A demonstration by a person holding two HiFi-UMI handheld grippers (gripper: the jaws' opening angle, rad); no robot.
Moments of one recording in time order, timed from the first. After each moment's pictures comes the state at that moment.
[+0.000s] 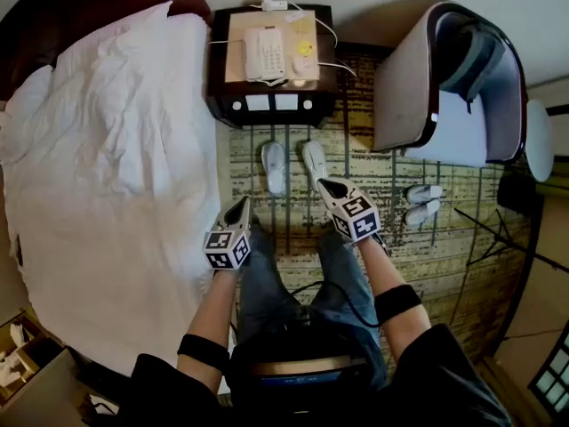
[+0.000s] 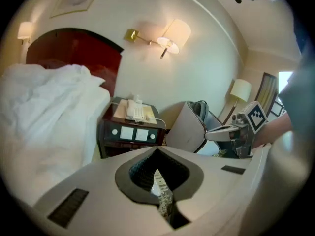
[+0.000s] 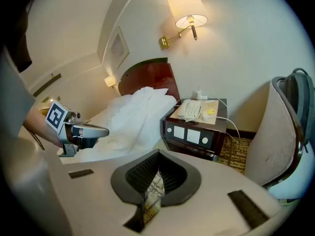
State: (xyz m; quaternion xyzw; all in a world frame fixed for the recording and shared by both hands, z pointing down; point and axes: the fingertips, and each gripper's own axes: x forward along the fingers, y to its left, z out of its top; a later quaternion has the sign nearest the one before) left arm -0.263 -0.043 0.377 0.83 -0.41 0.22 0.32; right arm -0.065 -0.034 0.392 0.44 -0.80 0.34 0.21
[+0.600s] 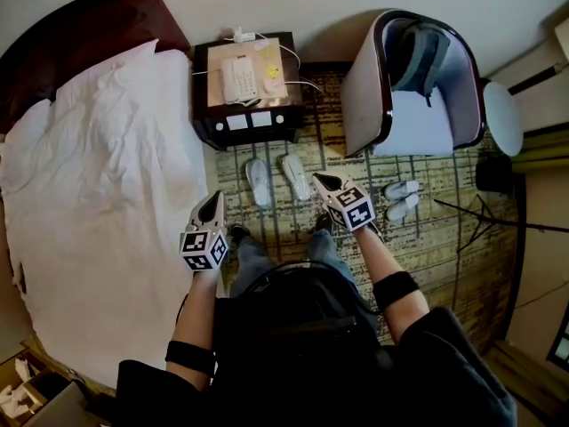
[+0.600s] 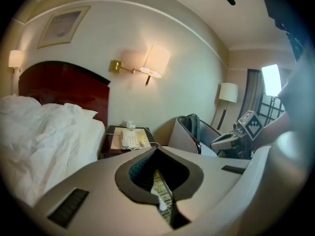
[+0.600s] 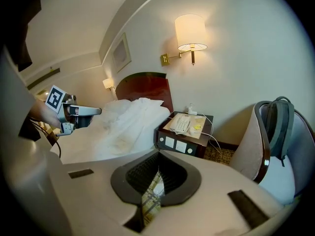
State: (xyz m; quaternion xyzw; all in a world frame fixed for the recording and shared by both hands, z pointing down) left arm -0.264 -0.050 0.216 0.87 -0.40 0.19 0.21; right arm -0.018 0.002 0.279 0.49 -0.79 0.29 0.22
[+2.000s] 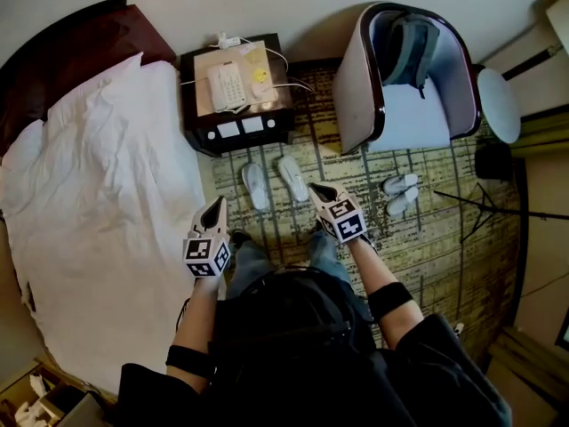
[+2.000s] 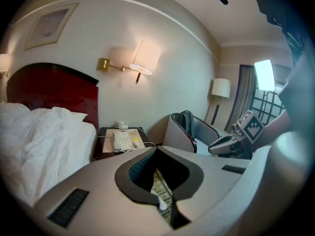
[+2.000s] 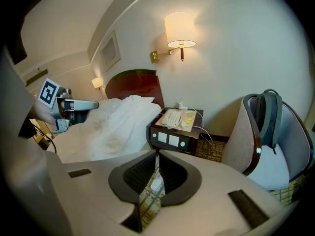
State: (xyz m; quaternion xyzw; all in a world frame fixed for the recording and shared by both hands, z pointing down) left arm -0.224 -0.062 0.215 0.89 -0.36 0.21 0.19; right arm -0.001 0.014 0.296 0.53 -0.76 0.31 0.23
